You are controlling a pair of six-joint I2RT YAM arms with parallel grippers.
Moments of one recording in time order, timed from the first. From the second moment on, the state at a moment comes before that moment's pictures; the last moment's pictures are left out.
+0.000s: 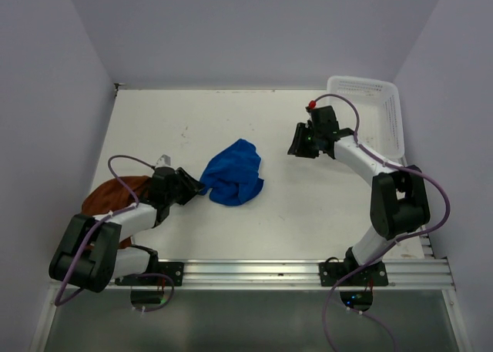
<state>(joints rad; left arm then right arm) -0.26 1.26 0.30 0.28 0.09 -0.93 0.29 1.66 1.15 -0.38 -0.16 0.46</state>
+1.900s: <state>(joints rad) -0.21 1.35 0.28 0.40 0.13 -0.92 0.29 1.65 1.14 -0.38 -0.21 0.45</state>
